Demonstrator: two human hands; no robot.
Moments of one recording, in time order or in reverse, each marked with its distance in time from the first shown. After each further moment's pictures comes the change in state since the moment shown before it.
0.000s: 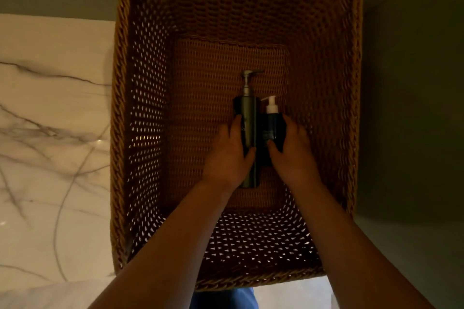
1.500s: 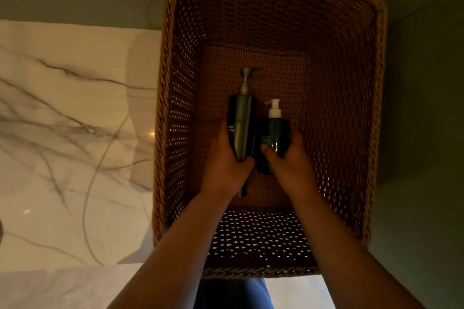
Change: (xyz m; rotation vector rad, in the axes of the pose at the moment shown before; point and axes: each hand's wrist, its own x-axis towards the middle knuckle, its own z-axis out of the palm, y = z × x) left_hand -0.026 -0.012 -0.051 -0.434 0.062 -0.159; right_hand -0.018 -0.037 0.027 0.424 -0.019 0.102
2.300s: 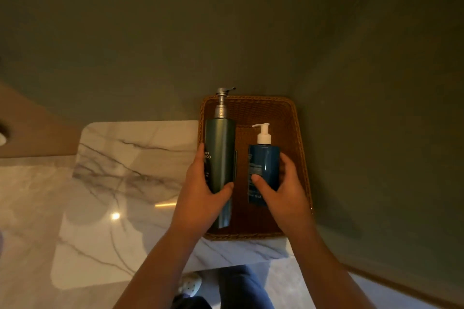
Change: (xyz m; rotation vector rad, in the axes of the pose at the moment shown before) left_hand -0.190 0.162 -0.152 0.002 0.056 0.290; right_hand -0.221 -0.177 -0.063 0.222 0.065 -0.289
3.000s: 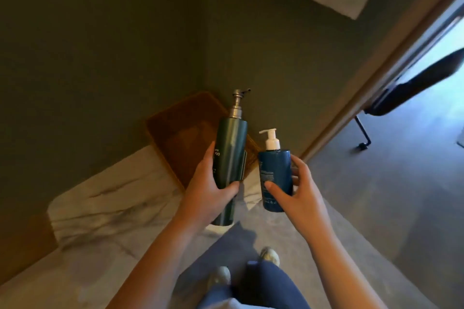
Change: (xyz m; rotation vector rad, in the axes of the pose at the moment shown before) left_hand -0.155 0.065 -0.034 0.155 -0.625 0.317; right_hand -0.285 -0.031 -0.004 -0.074 0.621 0.122
